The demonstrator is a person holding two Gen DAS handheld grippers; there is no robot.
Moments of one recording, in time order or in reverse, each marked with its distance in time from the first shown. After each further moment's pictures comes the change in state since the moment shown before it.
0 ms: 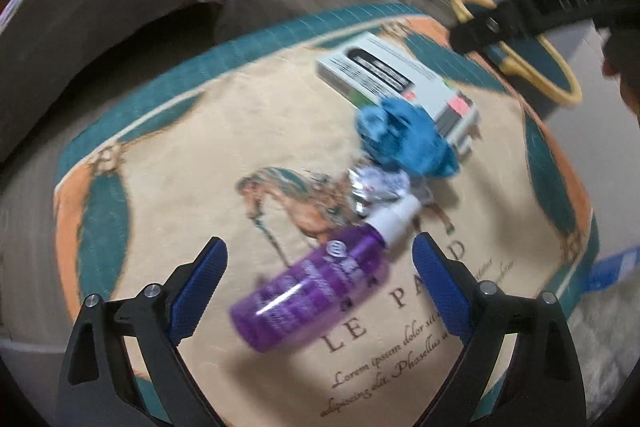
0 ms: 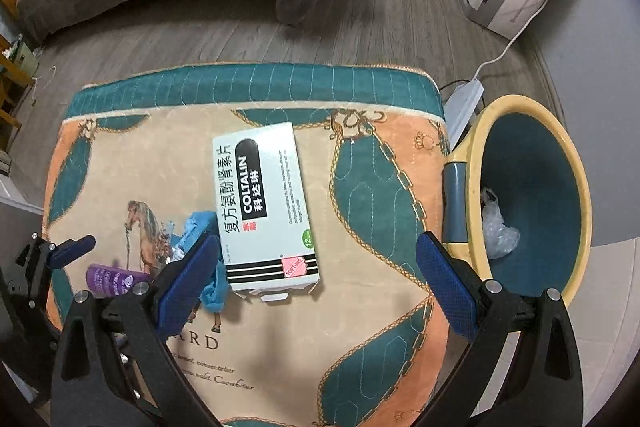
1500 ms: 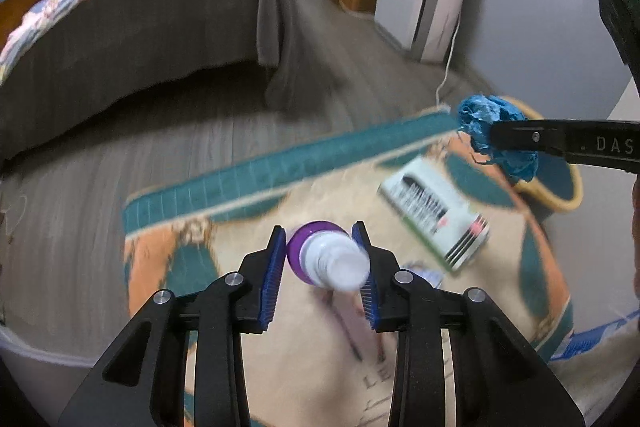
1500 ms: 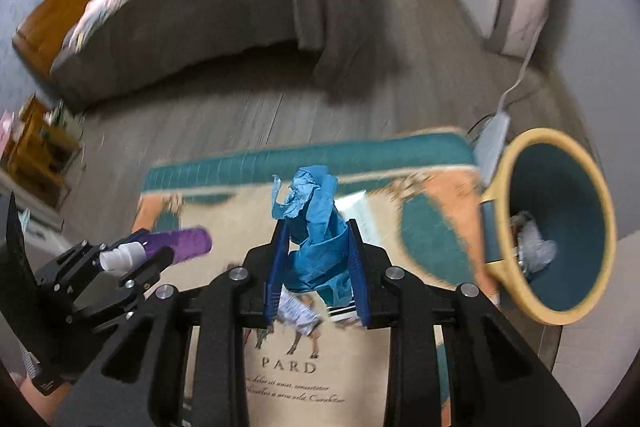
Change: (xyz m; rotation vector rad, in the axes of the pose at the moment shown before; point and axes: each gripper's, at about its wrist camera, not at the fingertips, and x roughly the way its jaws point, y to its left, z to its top) left arm -0.088 0.053 0.042 -0.171 -0.206 0.062; right arm -0.074 0.012 0.010 0.148 -0.225 0.190
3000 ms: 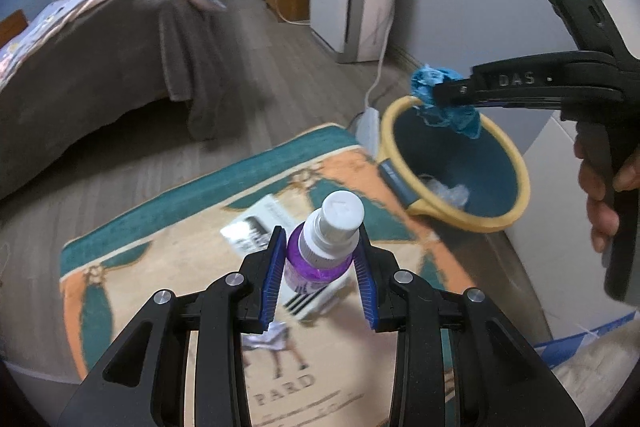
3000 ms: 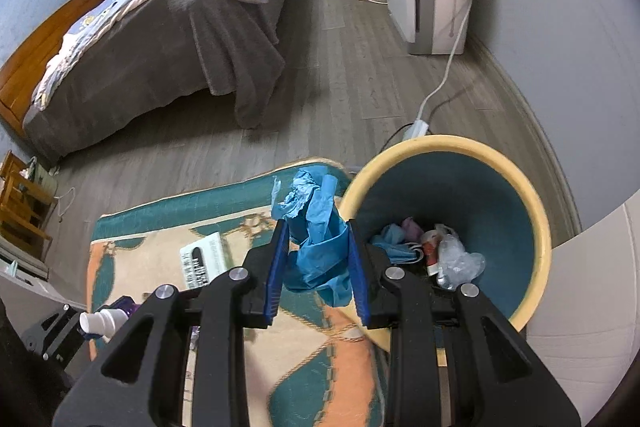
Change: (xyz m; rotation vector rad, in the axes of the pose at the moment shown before) left arm 0.021 -0.165 0.032 0.126 -0.002 -0.081; right arm -0.033 -0.159 0.011 0.121 -0.079 -0.082
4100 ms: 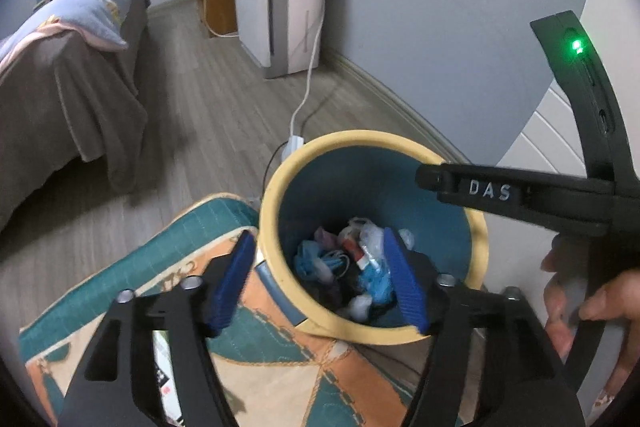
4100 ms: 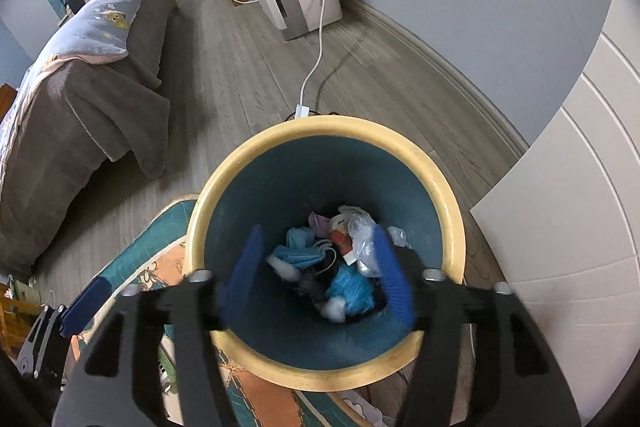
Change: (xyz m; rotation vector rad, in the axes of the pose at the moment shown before) left arm 0.076 -0.101 0.082 0.112 -0.009 -0.123; right arm 0.012 -0.128 -0.007 0.375 0.002 -0.164
